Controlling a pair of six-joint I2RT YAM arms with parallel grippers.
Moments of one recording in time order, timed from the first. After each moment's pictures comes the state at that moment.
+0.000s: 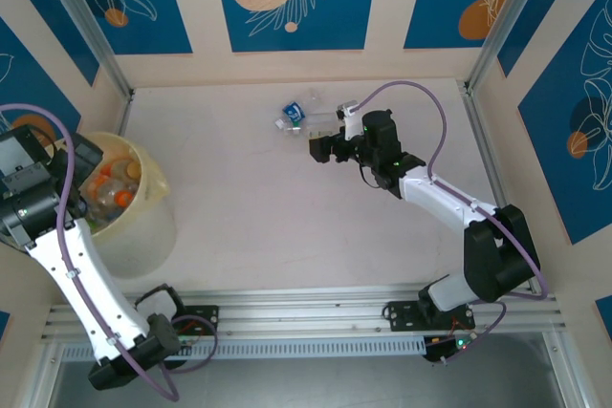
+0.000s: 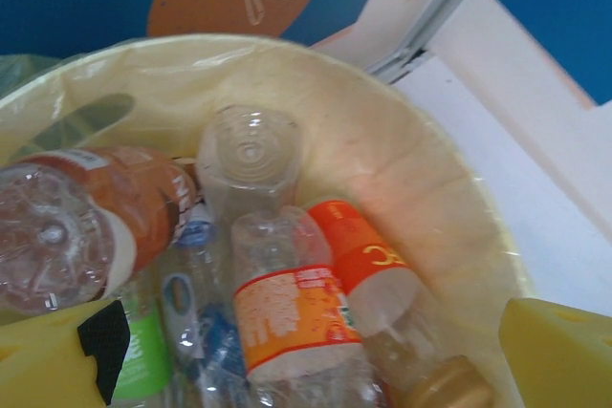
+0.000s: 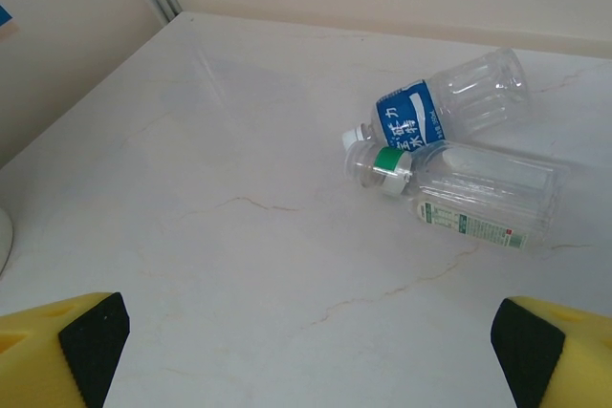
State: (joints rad) left arm 0.59 1.01 1.57 -1.24 -0.03 -0.41; right arm 0.47 1.46 0.98 0.05 -0.23 0.17
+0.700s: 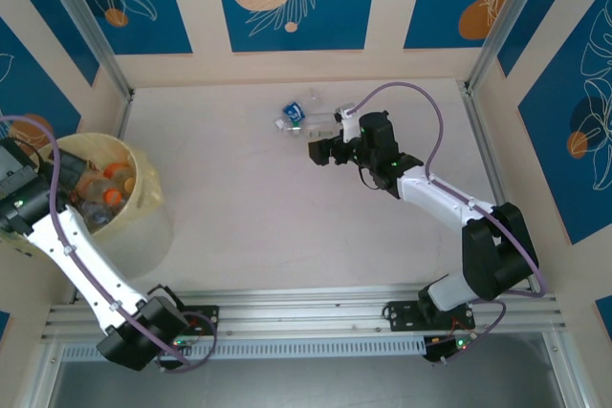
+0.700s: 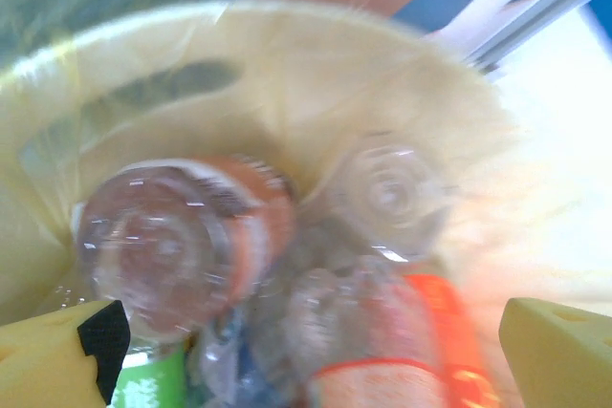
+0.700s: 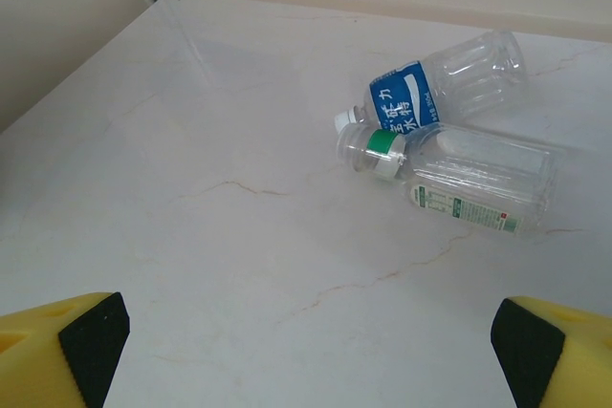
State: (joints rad) left arm 0.78 1.03 1.44 -1.11 0.08 -0.44; right arm 0.48 1.47 0.98 0.03 -0.20 0.16
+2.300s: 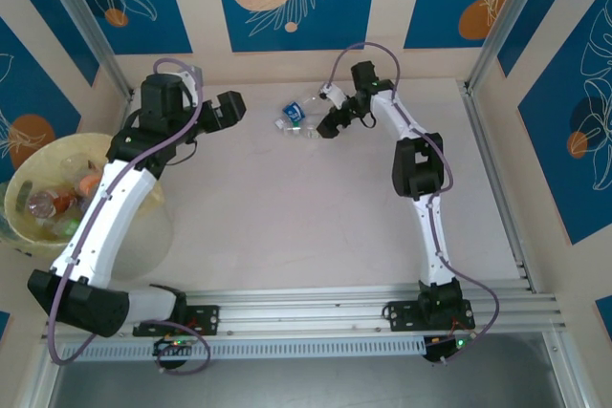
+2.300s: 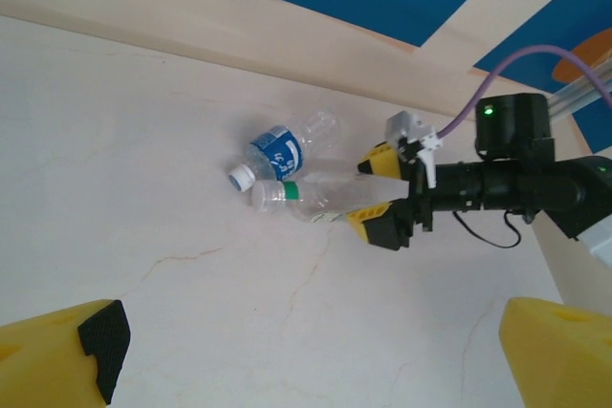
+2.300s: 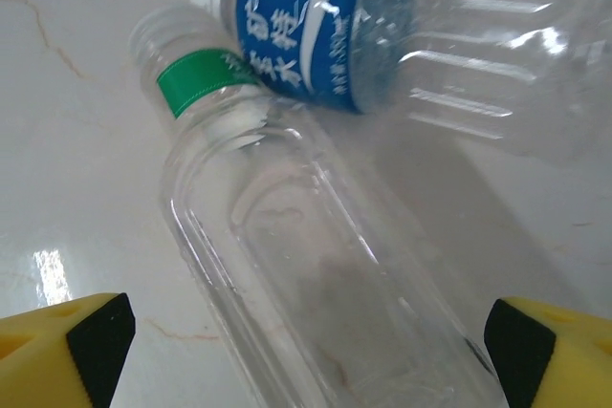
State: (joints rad) left arm -0.29 1.29 1.44 -0.64 0.16 -0.49; right arm 0.24 2.55 2.34 -0.88 -0.59 -0.67
